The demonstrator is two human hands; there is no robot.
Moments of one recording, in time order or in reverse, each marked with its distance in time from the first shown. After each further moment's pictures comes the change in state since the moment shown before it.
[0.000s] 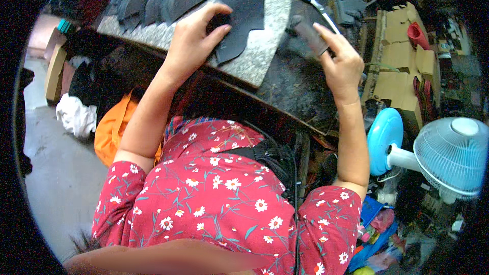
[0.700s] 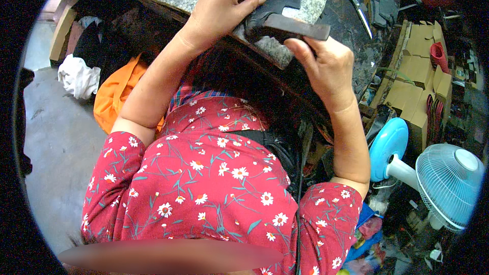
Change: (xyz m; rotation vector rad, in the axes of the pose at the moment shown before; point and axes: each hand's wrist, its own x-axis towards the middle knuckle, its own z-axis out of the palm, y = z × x) left_hand 0.000 -0.002 0.007 -0.020 0.117 0.078; right_hand 0.002 -0.065 0.022 0.190 -0.224 -0.129
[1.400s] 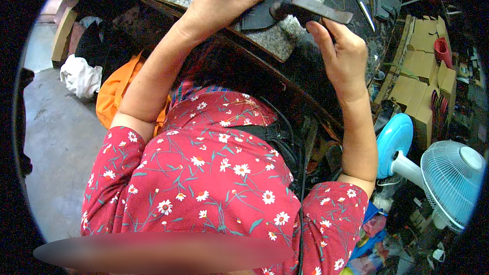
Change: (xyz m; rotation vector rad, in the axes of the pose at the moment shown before) left_hand 0.007 0.004 -0.008 -0.074 -0.174 -0.058; right_hand 0.004 0.002 -0.012 0.102 -0.053 0.311
